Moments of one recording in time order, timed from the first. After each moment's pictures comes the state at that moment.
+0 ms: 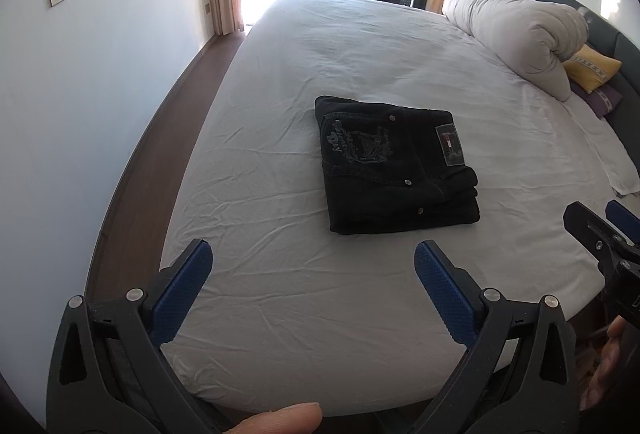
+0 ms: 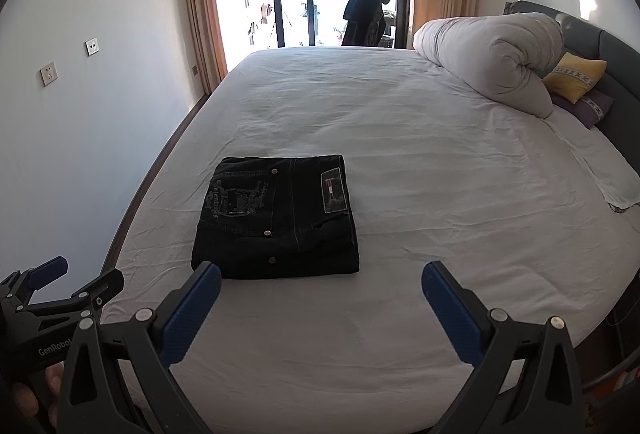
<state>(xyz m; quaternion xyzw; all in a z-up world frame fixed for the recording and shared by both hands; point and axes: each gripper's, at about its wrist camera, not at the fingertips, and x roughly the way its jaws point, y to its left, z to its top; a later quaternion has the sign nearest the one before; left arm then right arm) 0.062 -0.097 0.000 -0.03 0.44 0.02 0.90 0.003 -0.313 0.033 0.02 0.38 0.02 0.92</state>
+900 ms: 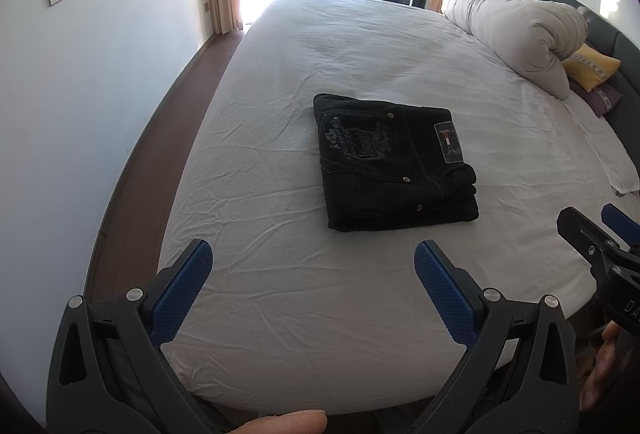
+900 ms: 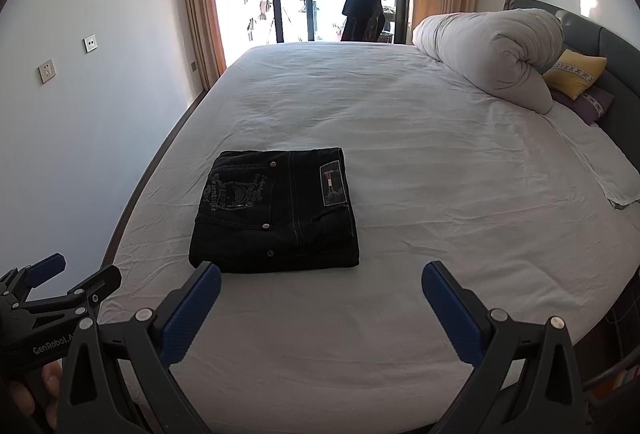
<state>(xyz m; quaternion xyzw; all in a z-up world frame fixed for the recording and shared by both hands) 0.062 -0.099 -0.005 -0.03 0.44 0.02 0.90 0.004 -0.312 0.027 0.02 0.39 0.02 0.92</state>
